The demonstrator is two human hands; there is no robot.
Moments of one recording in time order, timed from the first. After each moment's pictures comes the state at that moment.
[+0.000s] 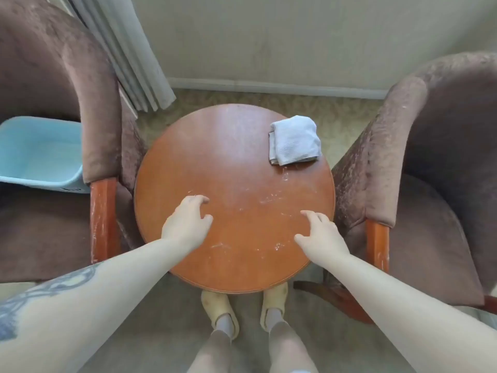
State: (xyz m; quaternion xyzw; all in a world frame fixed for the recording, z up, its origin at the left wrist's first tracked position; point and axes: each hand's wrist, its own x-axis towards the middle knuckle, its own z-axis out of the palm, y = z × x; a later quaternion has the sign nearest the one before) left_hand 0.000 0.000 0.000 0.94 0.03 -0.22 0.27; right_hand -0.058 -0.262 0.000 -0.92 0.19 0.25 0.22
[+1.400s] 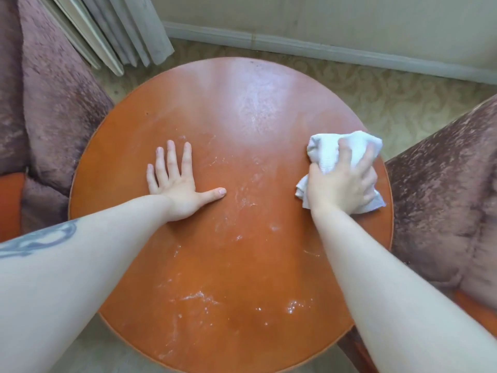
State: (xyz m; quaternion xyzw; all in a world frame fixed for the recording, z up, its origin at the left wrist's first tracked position) left_hand 0.135 -0.012 -0.167 0.95 0.07 -0.28 0.10; right_hand 0.126 -0.267 -0.148 -0.92 0.34 -0.02 0.18
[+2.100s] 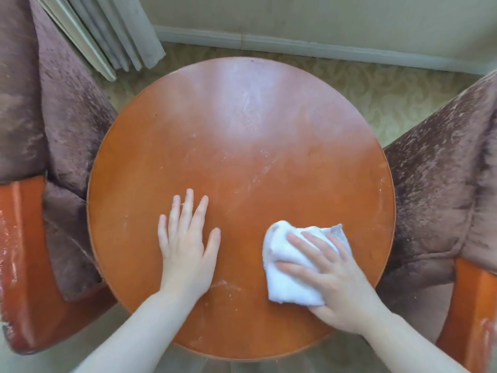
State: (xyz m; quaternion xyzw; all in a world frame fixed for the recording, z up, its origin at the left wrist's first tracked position) left_hand 0.018 -0.007 -0.144 0.97 0.02 -0.10 0.24; right_hand -0.043 -0.276 -0.143 -0.95 -0.29 0.07 0.10
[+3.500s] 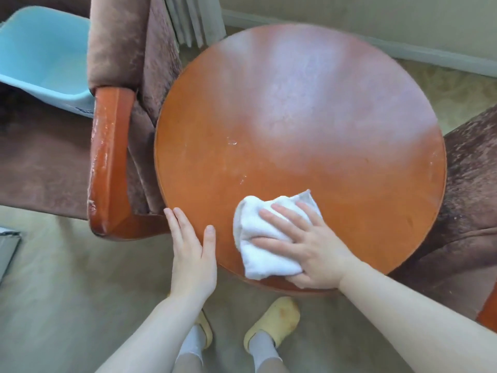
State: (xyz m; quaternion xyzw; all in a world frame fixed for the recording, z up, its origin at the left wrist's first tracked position) left_hand -0.121 0.038 -0.161 0.87 0.25 -0.08 0.41; right_hand -0.065 -0.191 -0.173 -0.89 -0.46 0.01 0.09
